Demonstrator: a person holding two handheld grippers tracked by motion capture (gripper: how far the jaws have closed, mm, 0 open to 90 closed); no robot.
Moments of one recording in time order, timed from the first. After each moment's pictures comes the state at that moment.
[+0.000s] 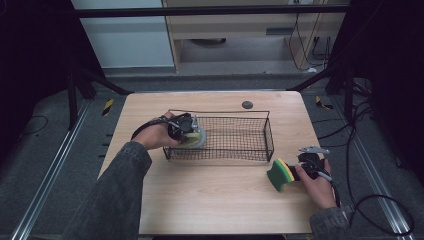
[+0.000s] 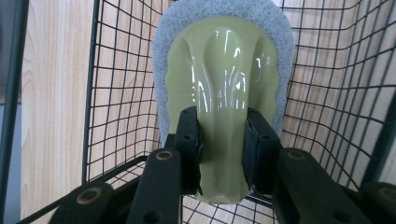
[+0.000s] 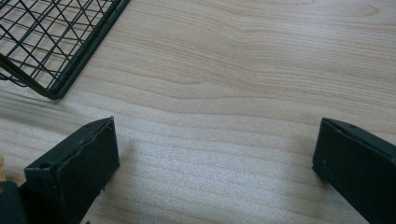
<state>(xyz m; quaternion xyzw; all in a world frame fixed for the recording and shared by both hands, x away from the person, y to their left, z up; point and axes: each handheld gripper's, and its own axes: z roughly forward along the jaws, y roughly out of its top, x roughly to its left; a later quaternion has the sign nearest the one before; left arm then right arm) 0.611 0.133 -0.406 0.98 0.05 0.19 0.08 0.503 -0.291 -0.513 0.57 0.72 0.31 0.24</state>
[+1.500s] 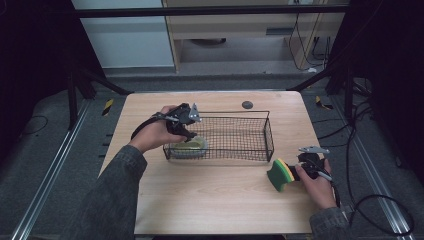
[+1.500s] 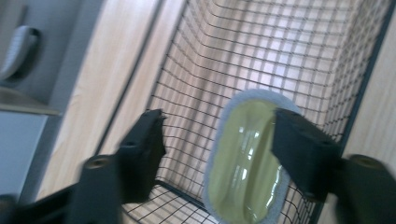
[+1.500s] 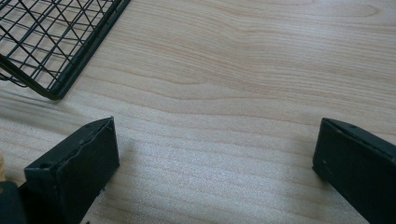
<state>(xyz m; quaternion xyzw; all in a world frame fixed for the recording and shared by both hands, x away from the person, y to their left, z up) 0.594 0.132 -0.362 0.95 0.12 0.23 0.19 0.503 -0.291 -0.513 0.57 0.72 0.31 0.24</state>
